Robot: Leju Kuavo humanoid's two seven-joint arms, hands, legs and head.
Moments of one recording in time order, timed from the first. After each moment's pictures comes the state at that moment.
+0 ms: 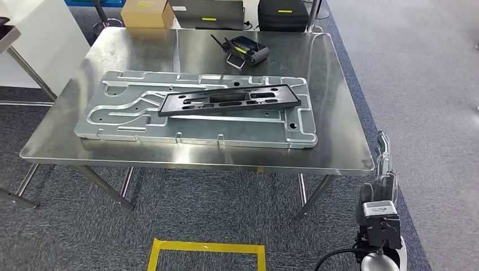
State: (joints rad) left arm -0.03 -0.18 0.70 -0.19 -0.16 0.10 -0.36; right arm 0.17 0.04 -0.08 -2.00 0.43 -0.25 -0.33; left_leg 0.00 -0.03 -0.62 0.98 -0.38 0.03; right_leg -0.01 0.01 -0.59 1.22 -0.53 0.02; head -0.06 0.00
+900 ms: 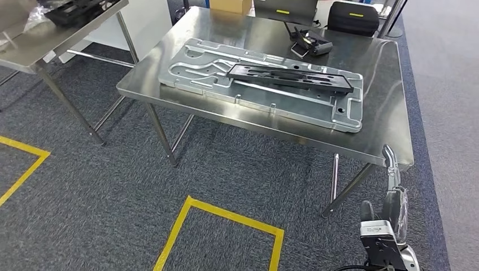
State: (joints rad) left arm -0.02 -0.18 0.70 -0.20 -0.21 0.07 -0.36; right arm 0.27 0.05 -0.14 -2.05 0.55 -0.24 -0.37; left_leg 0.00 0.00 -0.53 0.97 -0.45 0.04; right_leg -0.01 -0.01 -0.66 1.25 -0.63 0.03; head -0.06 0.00
